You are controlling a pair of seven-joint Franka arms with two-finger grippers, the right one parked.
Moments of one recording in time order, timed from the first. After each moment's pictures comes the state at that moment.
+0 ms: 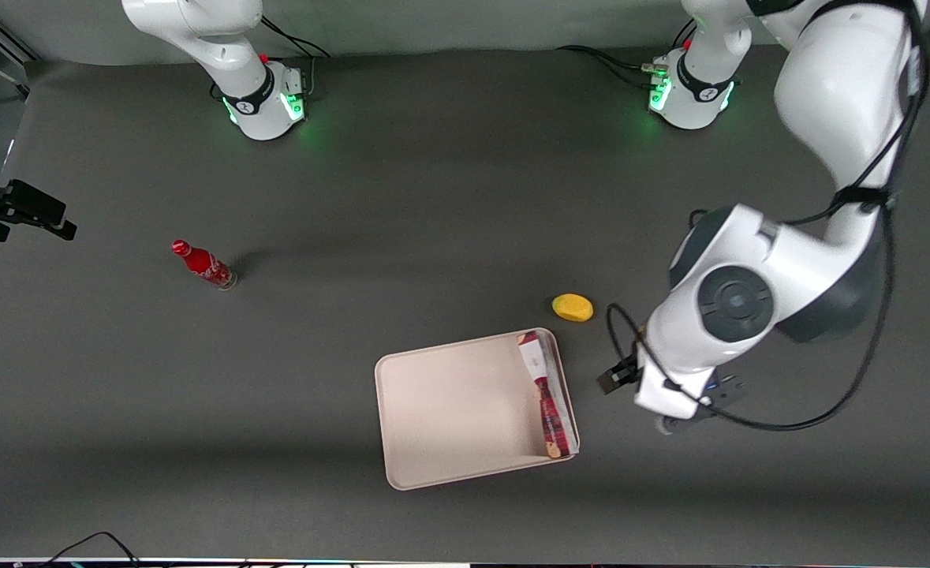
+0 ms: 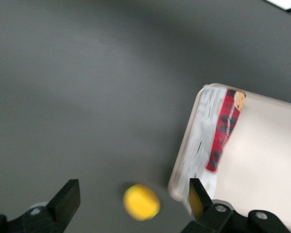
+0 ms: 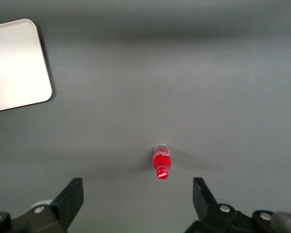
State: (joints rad) arm 0.04 0.75 -0.67 -1.07 0.45 1.66 -1.00
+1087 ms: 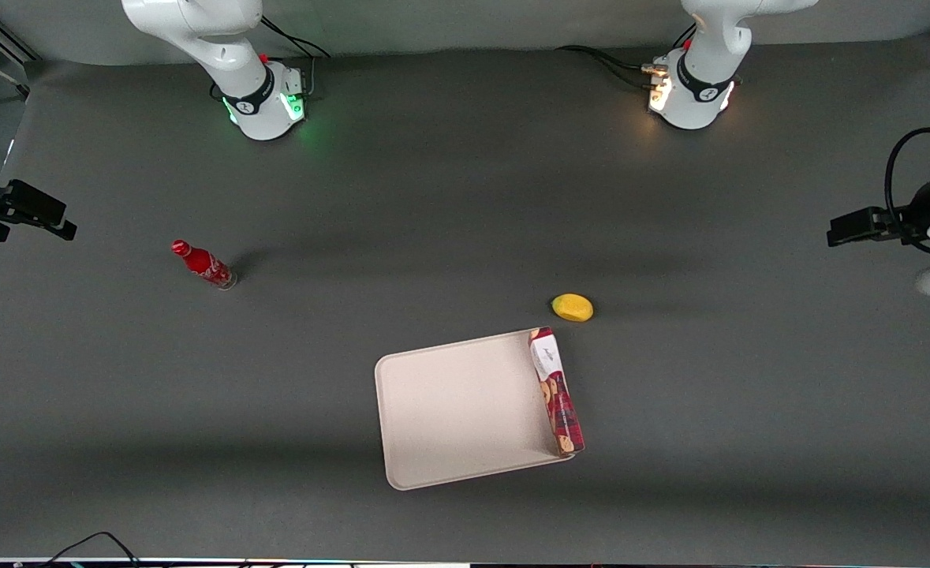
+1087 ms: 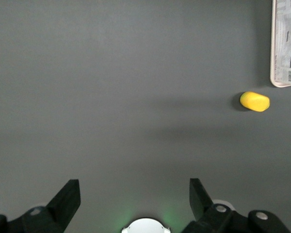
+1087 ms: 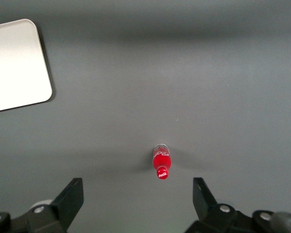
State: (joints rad) arm 0.03 0.14 -0.03 -1.46 0.00 1.42 -0.01
